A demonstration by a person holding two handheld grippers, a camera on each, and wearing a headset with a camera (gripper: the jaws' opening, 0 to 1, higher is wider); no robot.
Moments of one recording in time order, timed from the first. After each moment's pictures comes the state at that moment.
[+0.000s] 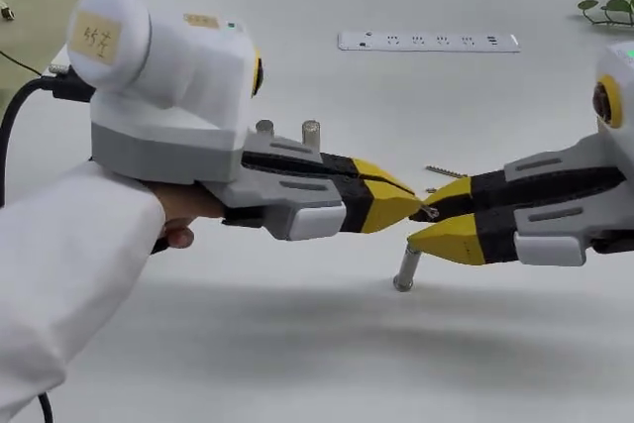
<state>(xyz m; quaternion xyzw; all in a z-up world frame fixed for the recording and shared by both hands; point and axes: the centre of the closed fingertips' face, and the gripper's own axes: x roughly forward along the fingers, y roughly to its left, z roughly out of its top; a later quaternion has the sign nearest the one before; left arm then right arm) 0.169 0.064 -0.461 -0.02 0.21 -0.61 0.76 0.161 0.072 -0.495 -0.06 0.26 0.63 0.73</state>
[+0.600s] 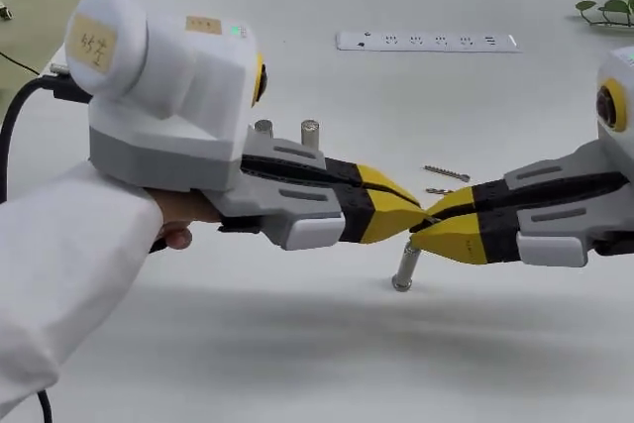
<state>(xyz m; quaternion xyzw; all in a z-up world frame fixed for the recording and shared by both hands) 0.160 0.062 -0.464 0.01 0.19 -0.63 0.75 0.154 0.073 -0.493 -0.05 0.26 0.64 0.72</state>
